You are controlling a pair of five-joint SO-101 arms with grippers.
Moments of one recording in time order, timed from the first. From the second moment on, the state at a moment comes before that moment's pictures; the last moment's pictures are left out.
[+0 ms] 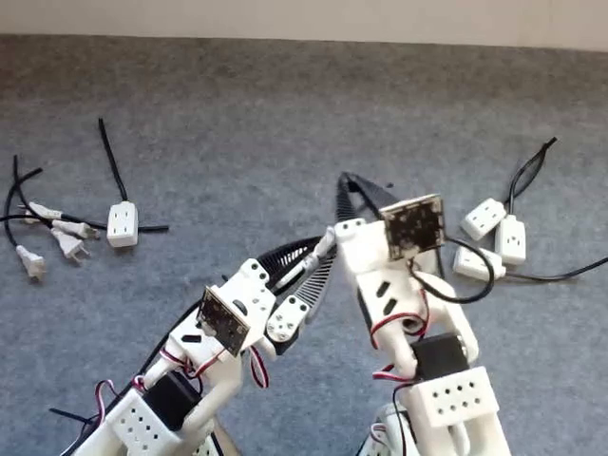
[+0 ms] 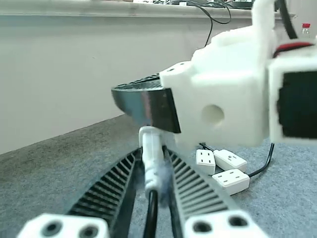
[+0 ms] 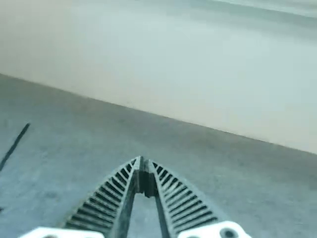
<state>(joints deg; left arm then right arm) 36.6 -102.3 96.1 9.1 2.2 -15.5 -61.3 72.9 13.1 8.0</state>
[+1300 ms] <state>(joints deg) 21.4 -63.9 60.4 37.7 10.9 7.3 -59.8 84.7 44.9 12.0</state>
